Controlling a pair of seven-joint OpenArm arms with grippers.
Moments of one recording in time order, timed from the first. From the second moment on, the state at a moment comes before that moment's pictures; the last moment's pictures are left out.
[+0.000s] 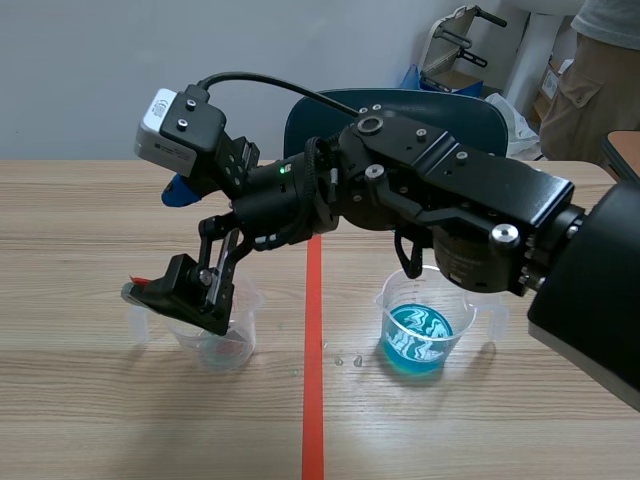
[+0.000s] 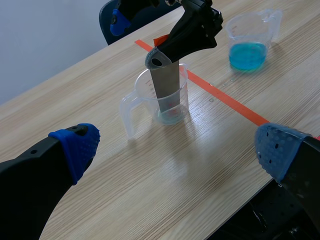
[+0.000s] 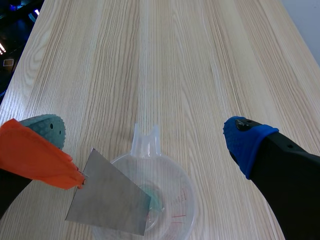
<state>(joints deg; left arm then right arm) 78.5 -19.1 -25.5 113.1 8.7 -22.5 -51.3 30.4 9.7 -50.4 70.3 11.9 45.3 -1.4</state>
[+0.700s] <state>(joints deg) 78.5 -19.1 -25.5 113.1 8.7 -22.5 -51.3 25.6 11.2 -50.4 79.9 11.9 45.1 -0.1</state>
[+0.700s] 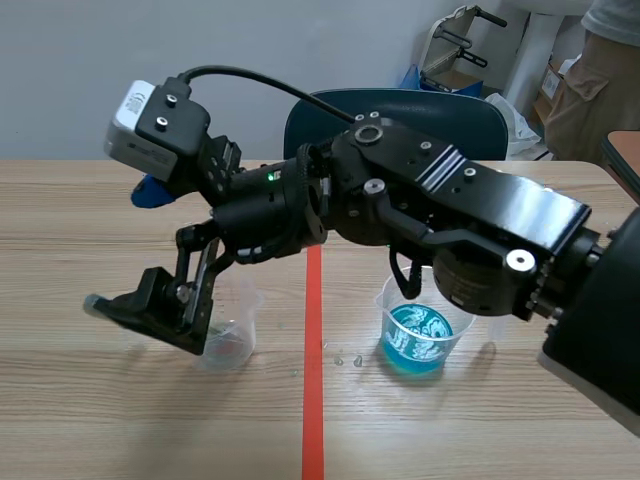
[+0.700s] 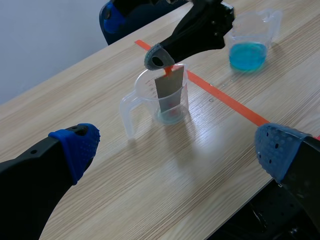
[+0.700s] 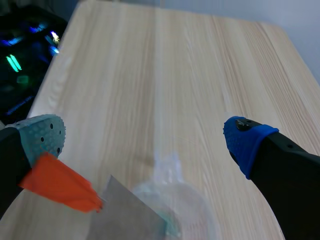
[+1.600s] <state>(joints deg) 73.2 -32.2 -25.8 113.1 0.5 -15.8 -47.3 -12.7 35.1 -11.2 114.2 19.5 36.9 -2.5</state>
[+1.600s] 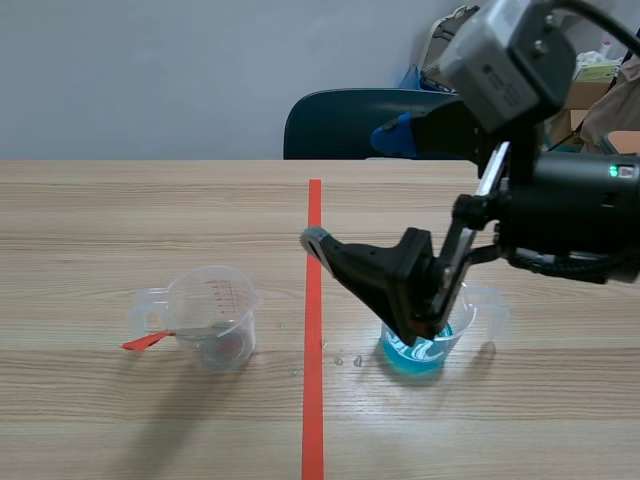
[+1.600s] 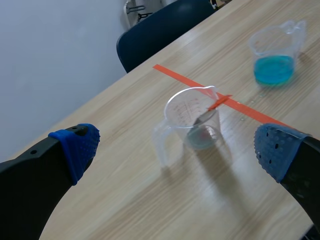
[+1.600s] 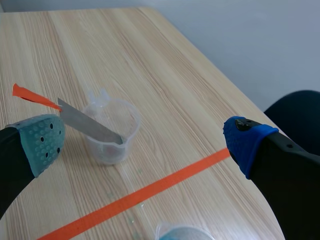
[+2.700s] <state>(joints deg) 40.4 -41.3 -3.5 113.1 -14.5 -7.6 -23.9 -36.4 39.2 5.3 124.4 22.3 31.3 -3.2</state>
